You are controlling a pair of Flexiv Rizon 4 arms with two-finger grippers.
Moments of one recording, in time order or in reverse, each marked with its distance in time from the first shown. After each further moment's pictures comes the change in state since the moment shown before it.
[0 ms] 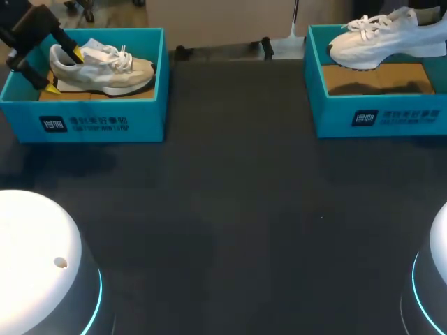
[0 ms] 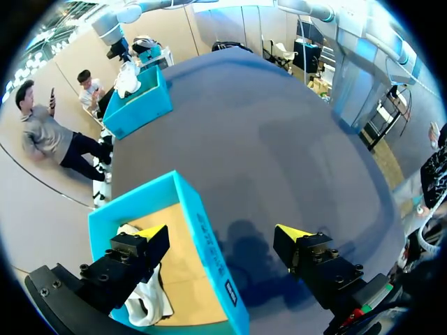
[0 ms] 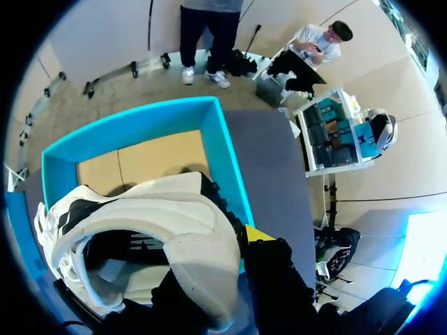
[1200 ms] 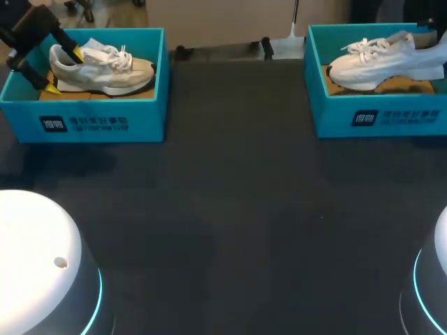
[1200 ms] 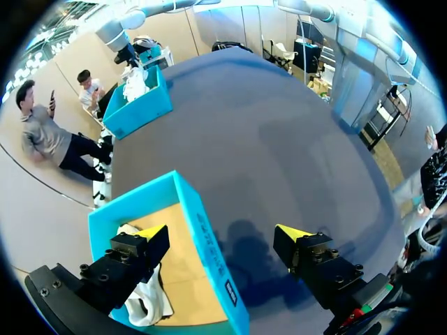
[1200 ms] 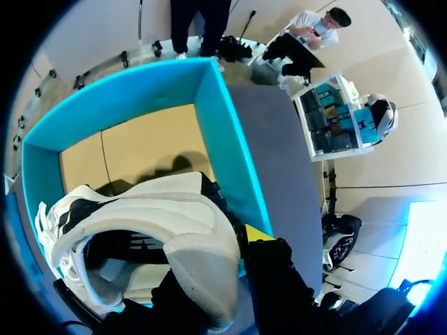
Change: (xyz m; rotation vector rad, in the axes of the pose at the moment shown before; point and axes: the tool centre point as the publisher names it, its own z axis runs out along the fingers) left arm 0.000 0.000 0.000 0.000 0.000 0.000; right arm 0.011 -0.033 0.045 0.072 -0.023 0.033
